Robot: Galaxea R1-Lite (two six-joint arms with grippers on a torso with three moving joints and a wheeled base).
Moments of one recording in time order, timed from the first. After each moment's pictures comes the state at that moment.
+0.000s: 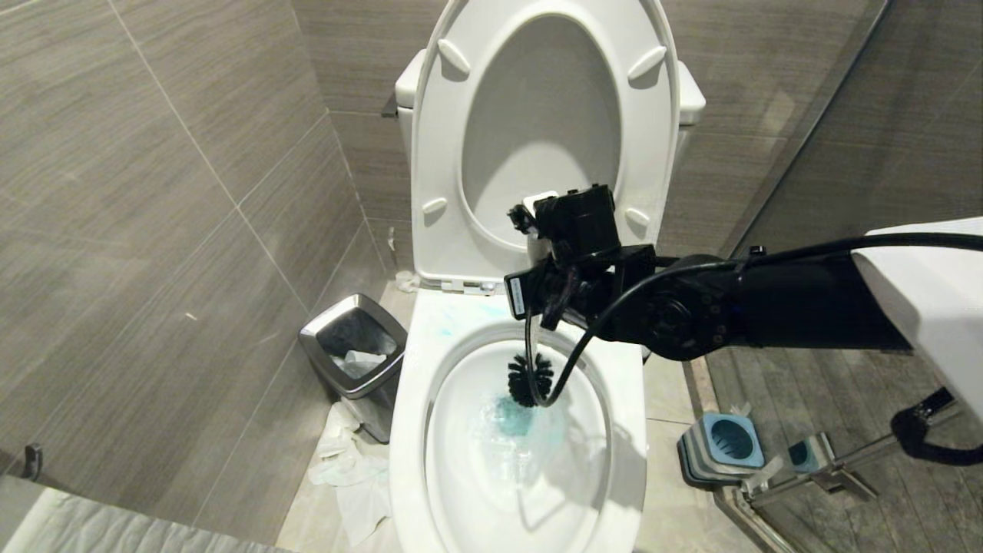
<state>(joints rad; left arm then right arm) 0.00 0.00 0.00 0.00 0.00 0.01 0.70 2.15 -1.66 -0.11 -0.39 0.06</state>
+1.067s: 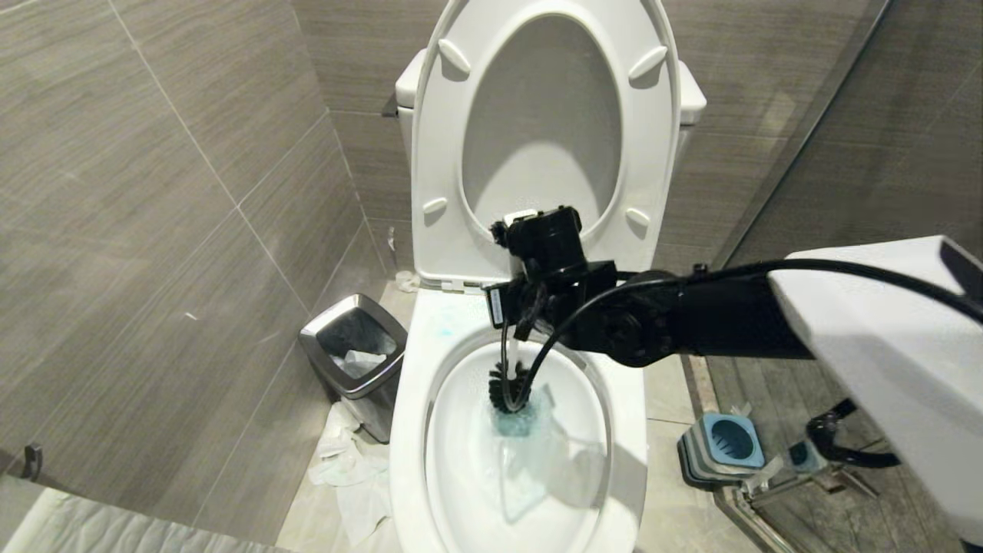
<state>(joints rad) 0.00 0.00 0.00 0.00 0.00 0.01 0.72 2.24 -1.77 -0.09 -0.39 0.11</state>
